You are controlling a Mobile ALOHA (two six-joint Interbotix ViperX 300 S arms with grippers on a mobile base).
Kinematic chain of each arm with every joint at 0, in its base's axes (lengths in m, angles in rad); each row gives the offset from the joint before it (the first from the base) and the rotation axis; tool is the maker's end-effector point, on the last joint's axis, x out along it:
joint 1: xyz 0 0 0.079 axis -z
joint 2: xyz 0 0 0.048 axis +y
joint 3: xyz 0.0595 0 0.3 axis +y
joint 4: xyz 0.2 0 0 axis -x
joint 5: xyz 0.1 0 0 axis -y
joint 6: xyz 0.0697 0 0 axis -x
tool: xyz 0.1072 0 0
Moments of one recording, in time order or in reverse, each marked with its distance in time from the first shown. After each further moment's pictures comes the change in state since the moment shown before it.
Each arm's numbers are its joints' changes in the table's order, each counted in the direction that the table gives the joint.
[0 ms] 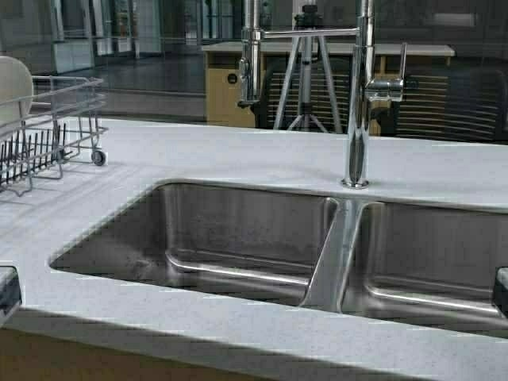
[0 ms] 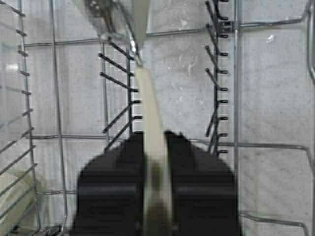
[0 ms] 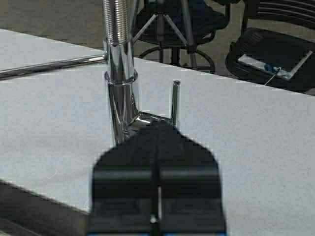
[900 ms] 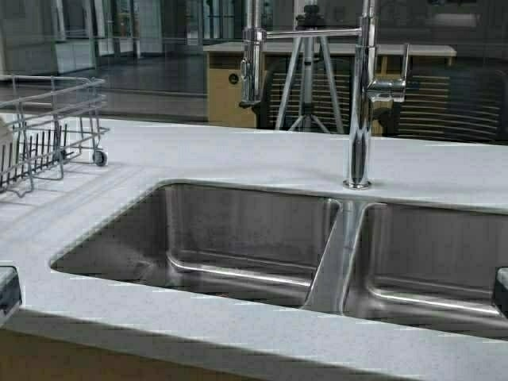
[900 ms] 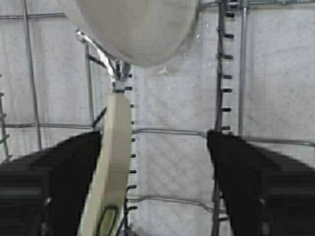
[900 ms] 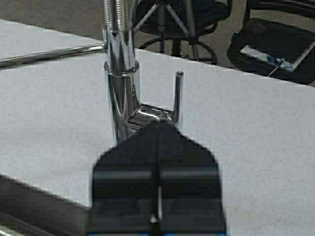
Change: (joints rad) left arm -0.032 0.086 -0.063 0.037 -0.066 -0.008; right arm 0.000 0.026 0.000 0.000 0.008 0.000
